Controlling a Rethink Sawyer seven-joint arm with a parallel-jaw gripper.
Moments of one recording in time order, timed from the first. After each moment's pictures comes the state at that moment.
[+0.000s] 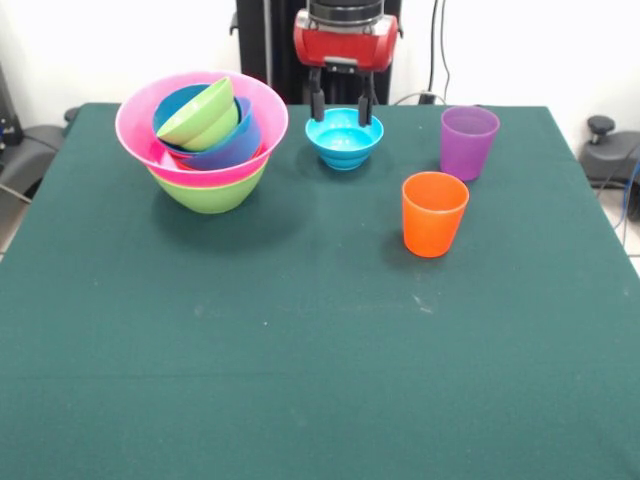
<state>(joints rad) -0.42 -0.81 0.16 2.03 -0.20 0.28 1.94</state>
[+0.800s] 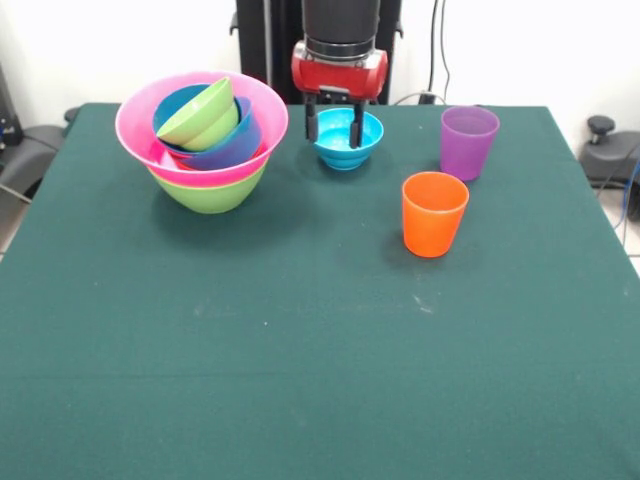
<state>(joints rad) -0.38 -0.69 0.07 2.04 -0.20 0.16 1.94</state>
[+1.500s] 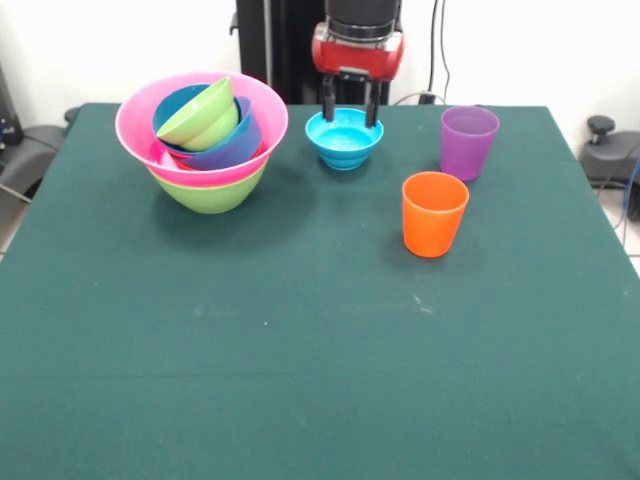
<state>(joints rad) -0.29 -0.72 0.02 2.11 -0.20 0.12 1.94</state>
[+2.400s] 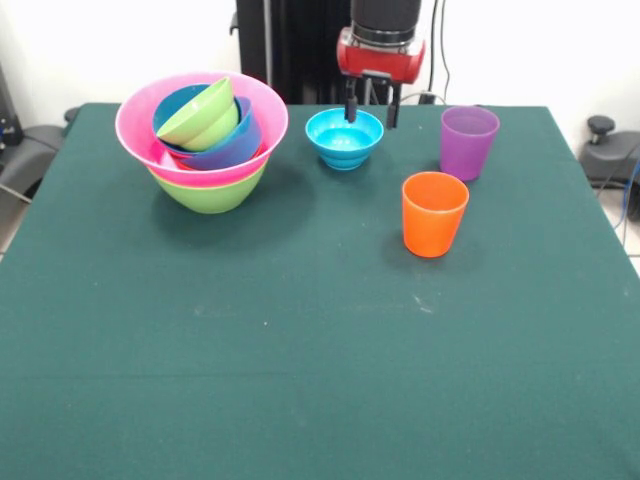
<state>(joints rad) -0.22 -0.66 0.00 2.14 -0.19 0.03 2.01</state>
